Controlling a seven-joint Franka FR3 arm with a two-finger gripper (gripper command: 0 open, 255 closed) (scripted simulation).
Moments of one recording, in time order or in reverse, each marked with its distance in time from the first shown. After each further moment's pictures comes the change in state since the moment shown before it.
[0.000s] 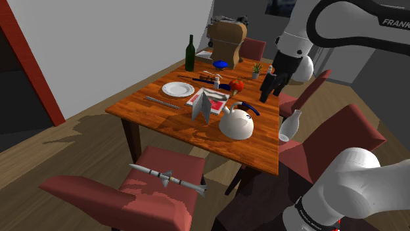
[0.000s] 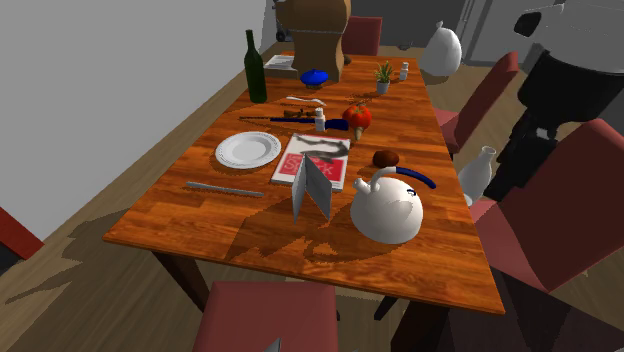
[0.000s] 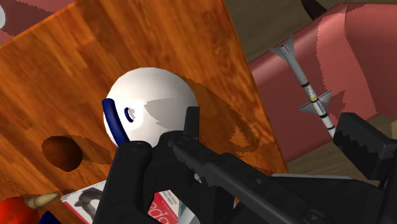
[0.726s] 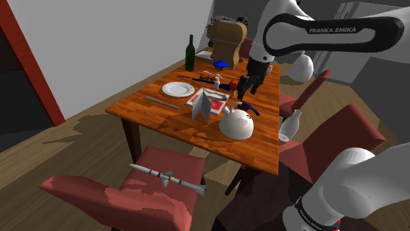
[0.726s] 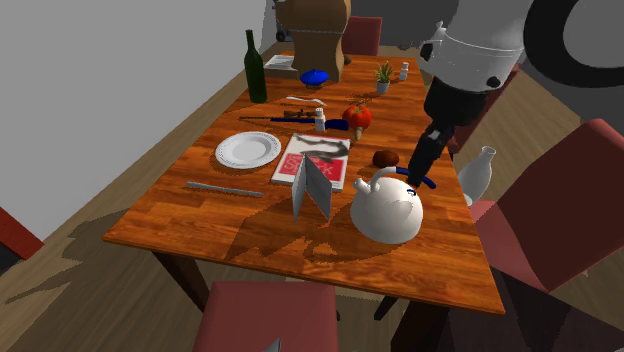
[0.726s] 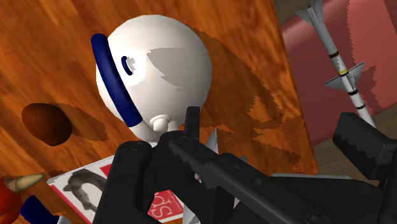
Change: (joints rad) arm -0.006 0.306 -0.033 0.084 -0.022 0.224 -0.049
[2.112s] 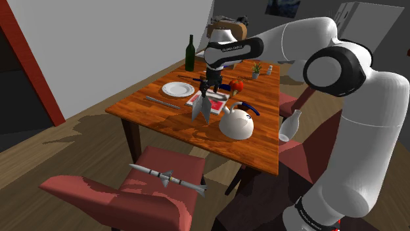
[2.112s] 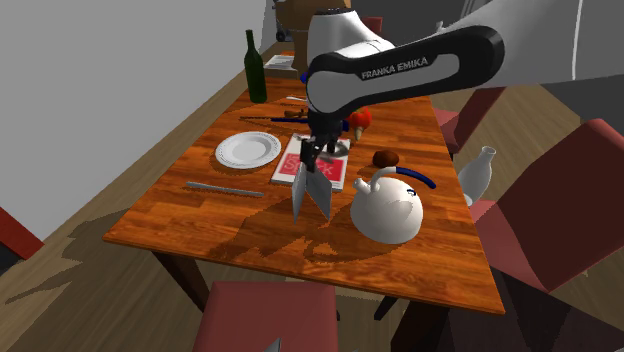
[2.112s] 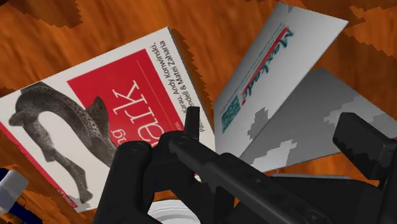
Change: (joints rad) arm -0.021 0.824 -0.033 0.628 0.026 0.204 -0.098
